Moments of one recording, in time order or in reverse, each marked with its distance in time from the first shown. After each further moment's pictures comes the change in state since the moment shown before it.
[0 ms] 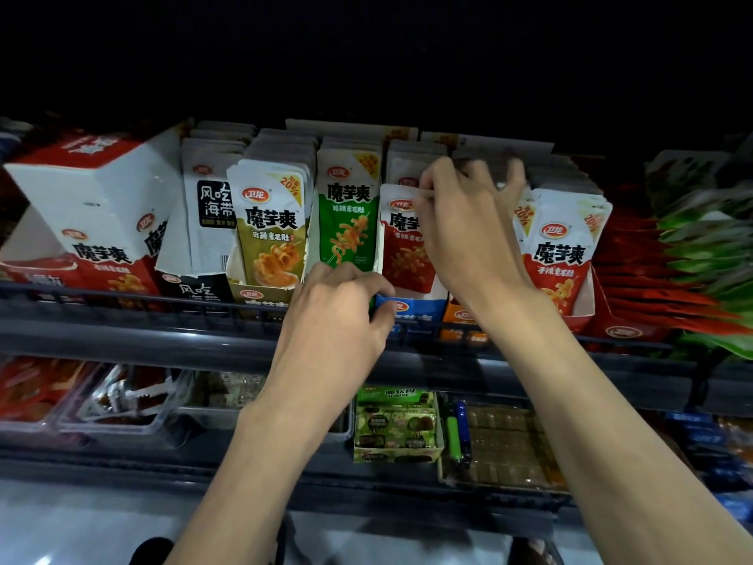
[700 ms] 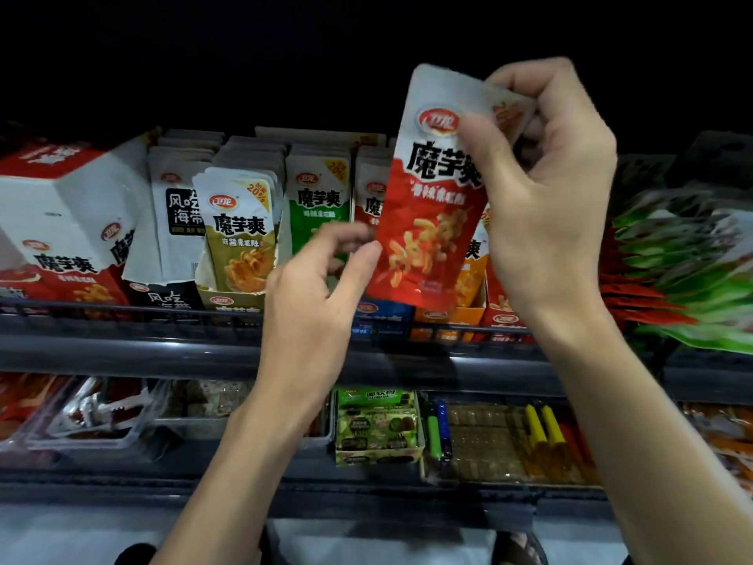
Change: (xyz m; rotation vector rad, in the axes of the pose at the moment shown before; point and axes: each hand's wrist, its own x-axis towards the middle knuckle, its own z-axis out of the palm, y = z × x) left_hand -0.004 0.030 -0.014 -0.681 0.185 0.019; right_hand 0.002 0.009 -0.085 0.752 0.323 0.074
